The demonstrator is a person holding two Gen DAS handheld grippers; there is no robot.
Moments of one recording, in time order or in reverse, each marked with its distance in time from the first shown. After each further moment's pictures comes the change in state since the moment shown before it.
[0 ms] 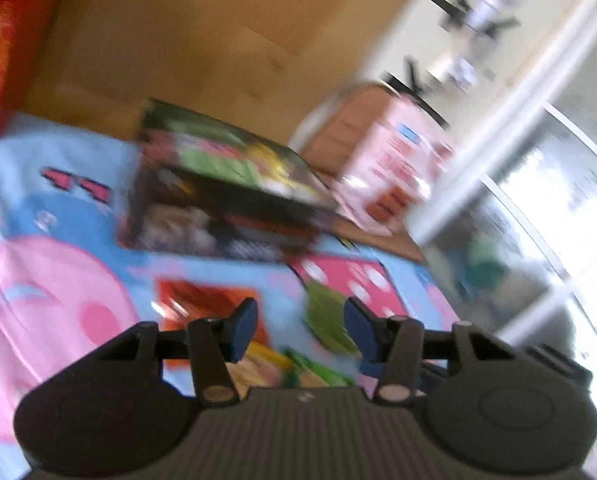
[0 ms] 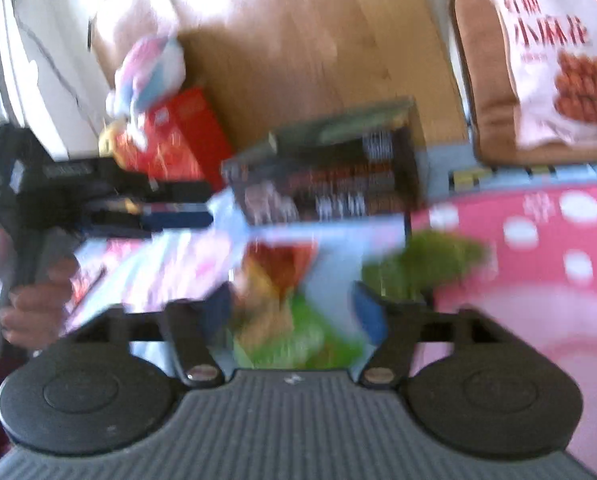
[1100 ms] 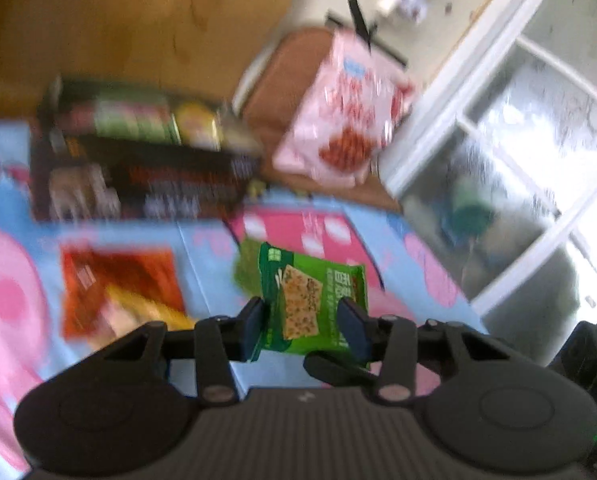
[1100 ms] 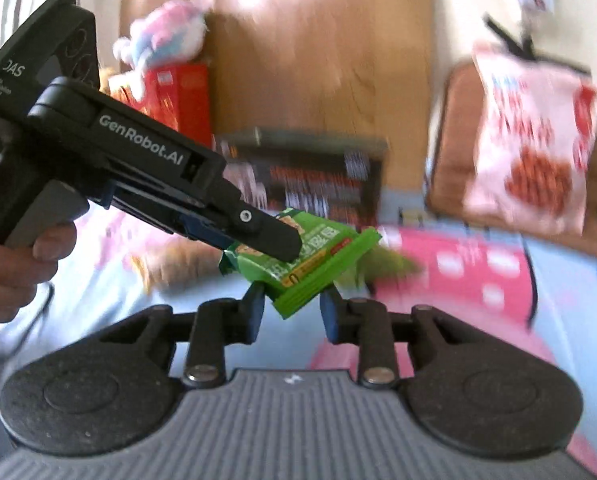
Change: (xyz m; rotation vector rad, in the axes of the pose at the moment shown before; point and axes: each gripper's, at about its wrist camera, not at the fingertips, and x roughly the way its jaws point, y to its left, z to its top) left arm 0.026 -0.048 -0.011 0.117 0.049 0.019; right arm -0.026 0.038 -0.019 -0.318 -0.104 -0.207
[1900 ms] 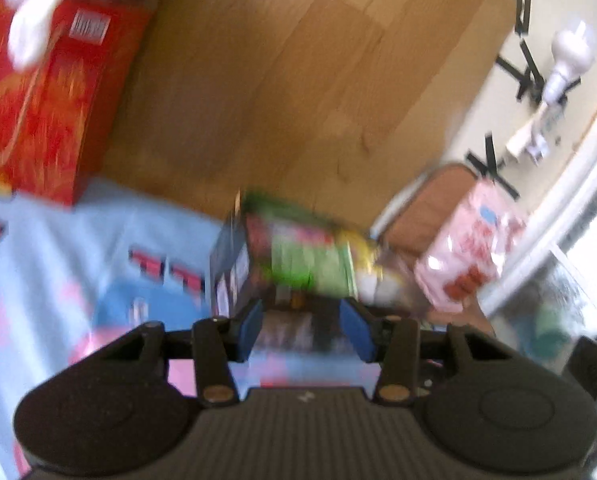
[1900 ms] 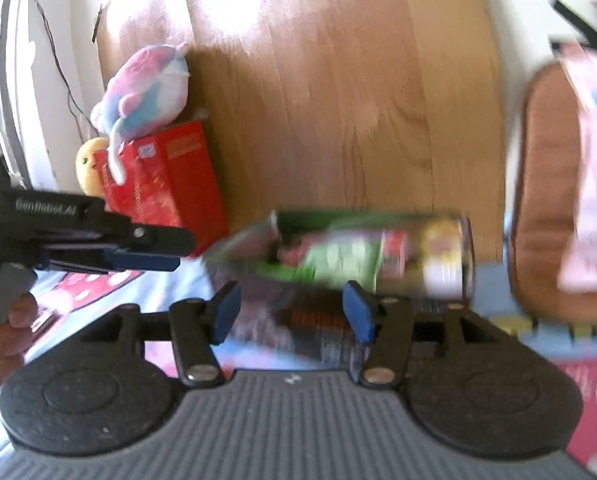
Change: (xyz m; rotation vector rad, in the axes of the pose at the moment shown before) left arm -0.051 0.099 0.040 -0.185 -0.192 0.211; right arm 0.104 -0.008 0.078 0.178 -0.011 0.162
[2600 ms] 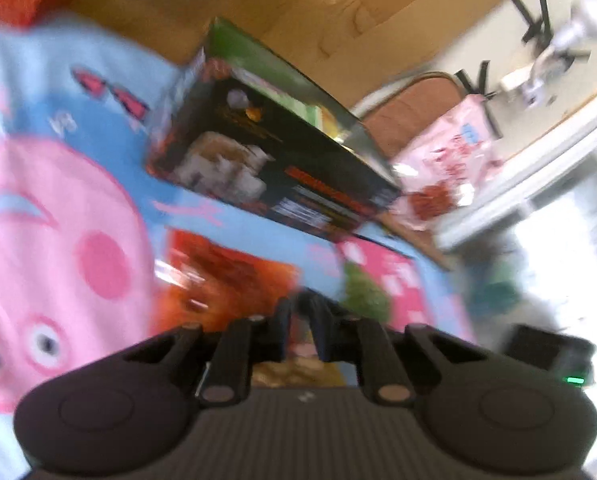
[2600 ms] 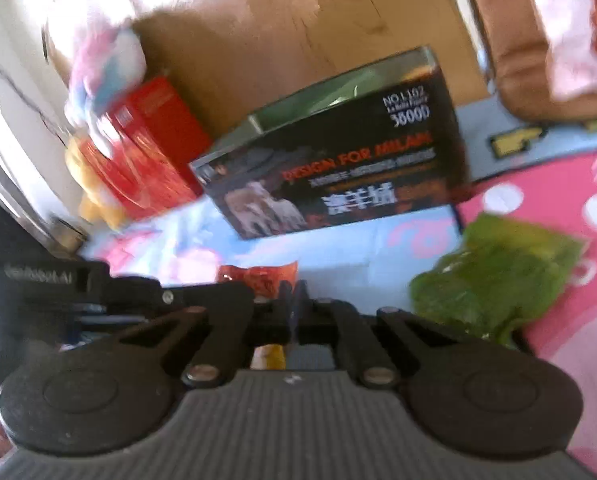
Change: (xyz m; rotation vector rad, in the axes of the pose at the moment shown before) left arm 0.041 -0.006 -0.055 -0.132 0.217 -0.115; right arm 0.001 -0.009 -0.051 0.248 0.146 0.015
